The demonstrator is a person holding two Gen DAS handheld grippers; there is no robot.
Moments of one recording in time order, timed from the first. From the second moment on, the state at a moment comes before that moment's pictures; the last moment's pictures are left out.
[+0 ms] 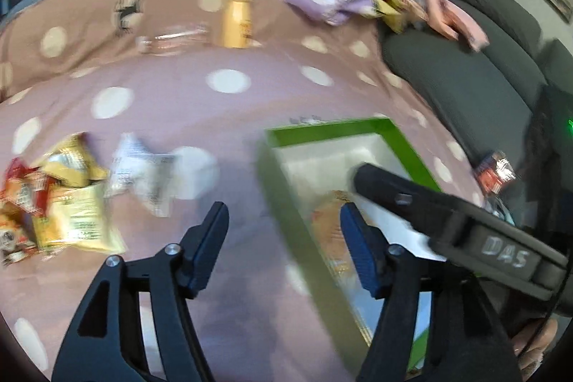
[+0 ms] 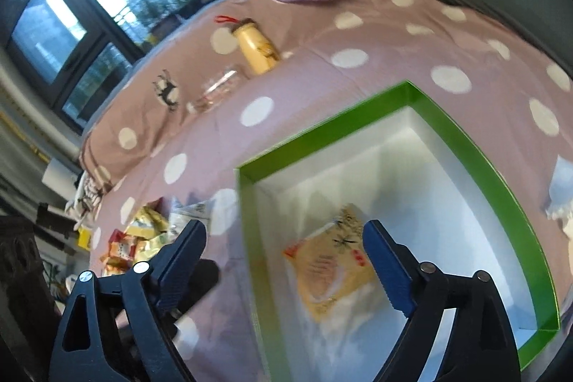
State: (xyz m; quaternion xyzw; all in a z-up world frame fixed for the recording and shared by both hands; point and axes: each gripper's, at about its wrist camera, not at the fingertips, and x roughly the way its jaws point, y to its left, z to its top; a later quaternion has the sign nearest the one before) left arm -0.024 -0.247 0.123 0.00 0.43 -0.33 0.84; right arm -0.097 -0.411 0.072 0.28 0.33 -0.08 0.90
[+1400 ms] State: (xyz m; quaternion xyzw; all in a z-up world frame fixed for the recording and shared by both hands) left arm -0.033 -0.008 0.094 -0.08 0.45 -0.10 0.88; right arm -0.017 -0.216 0.047 0.14 0.45 0.09 0.88
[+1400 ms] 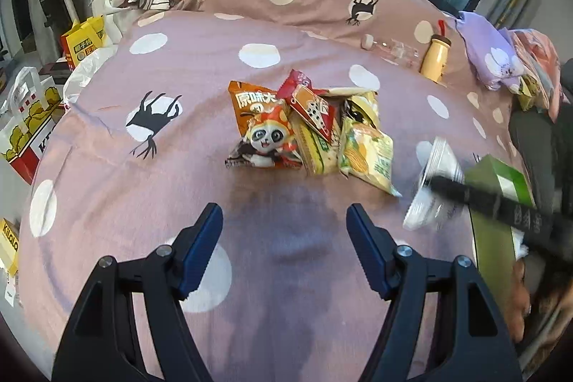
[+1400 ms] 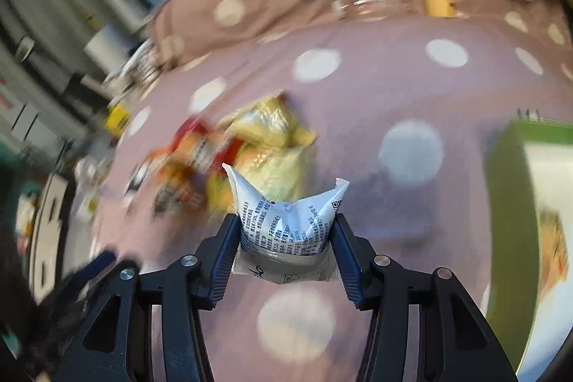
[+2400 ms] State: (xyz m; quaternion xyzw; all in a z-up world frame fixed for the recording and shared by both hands) left arm -0.057 -0.073 0.043 -0.07 0.52 -0.18 0.83; right arm -0.047 -0.215 0.001 0.25 0.48 0.16 0.83
